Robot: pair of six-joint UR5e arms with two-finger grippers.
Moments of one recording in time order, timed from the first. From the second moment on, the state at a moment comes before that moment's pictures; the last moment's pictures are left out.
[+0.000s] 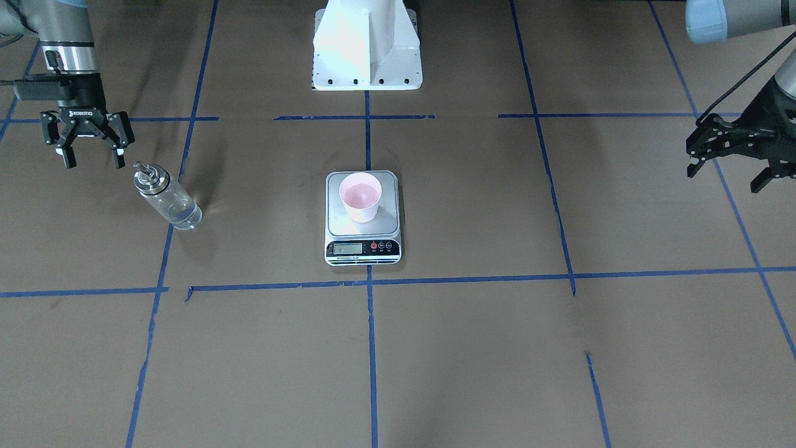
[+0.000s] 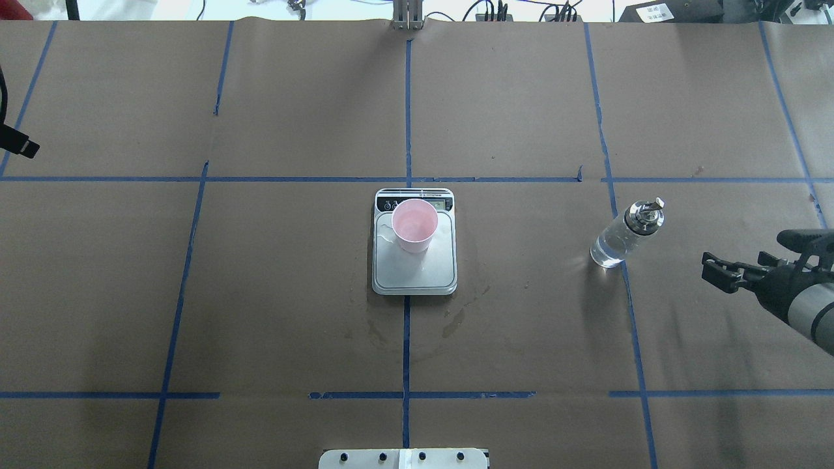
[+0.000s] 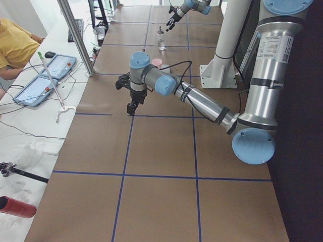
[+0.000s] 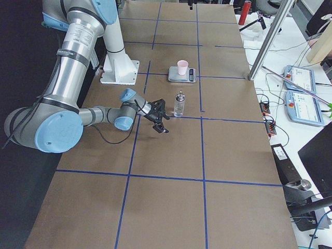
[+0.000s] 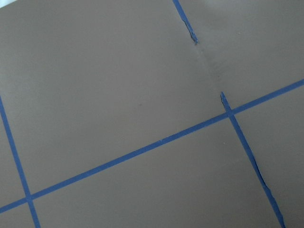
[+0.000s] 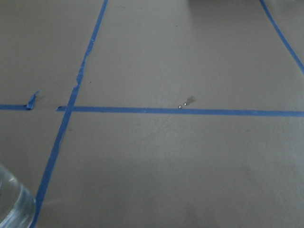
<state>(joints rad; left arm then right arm) -1.24 -1.69 -1.98 -1.57 -2.23 -0.15 0.51 -1.98 1.95 -0.64 1.27 1.19</state>
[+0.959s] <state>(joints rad) -1.49 -1.53 -1.95 -1.55 -2.38 0.00 1.30 -1.70 1.84 -1.20 2.16 0.51</state>
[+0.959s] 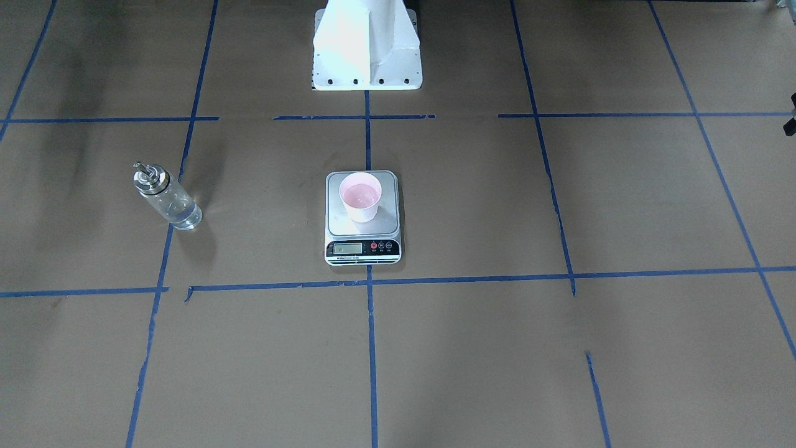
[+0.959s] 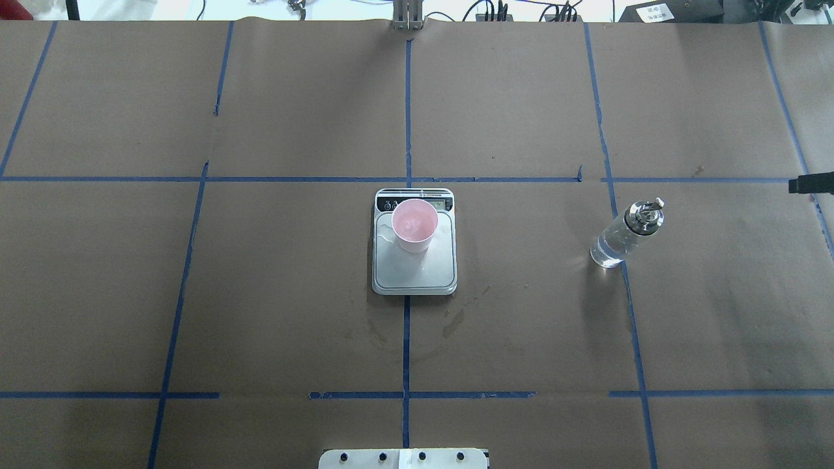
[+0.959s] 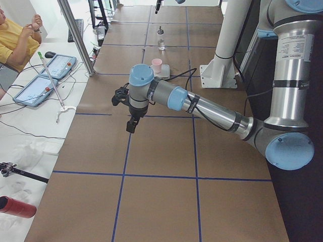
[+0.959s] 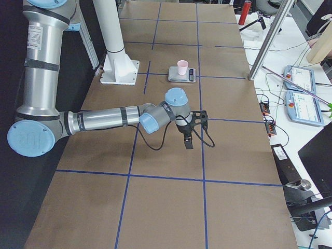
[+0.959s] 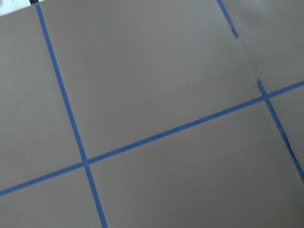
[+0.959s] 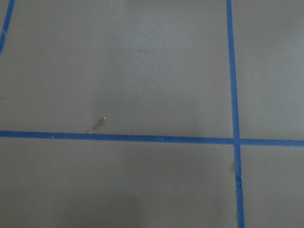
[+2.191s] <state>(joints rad) -1.52 -1.50 -1.73 -1.60 -2.33 0.06 1.43 -1.69 1.84 -1.54 2.37 0.15</state>
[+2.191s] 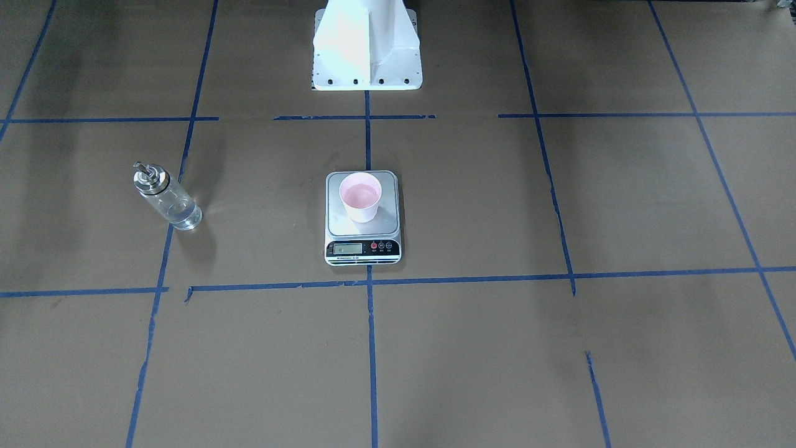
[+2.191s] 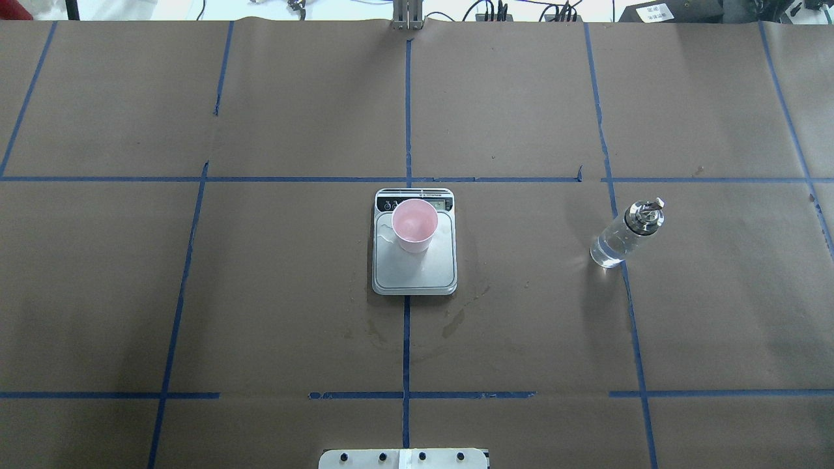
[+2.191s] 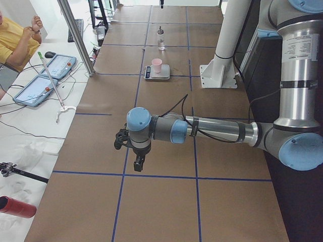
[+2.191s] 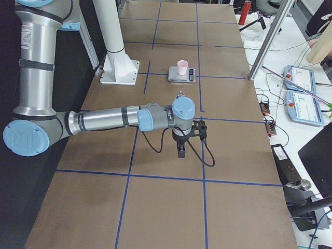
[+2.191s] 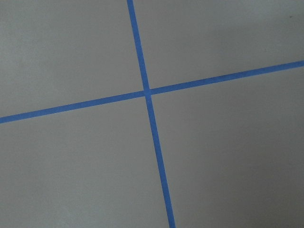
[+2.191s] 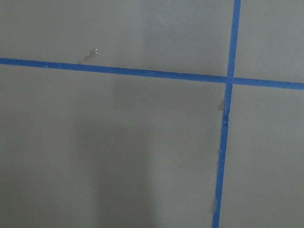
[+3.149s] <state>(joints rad) -1.52 -1.50 -1.76 -1.54 -2.33 0.06 1.43 -1.70 1.84 -1.52 2.36 0.16</state>
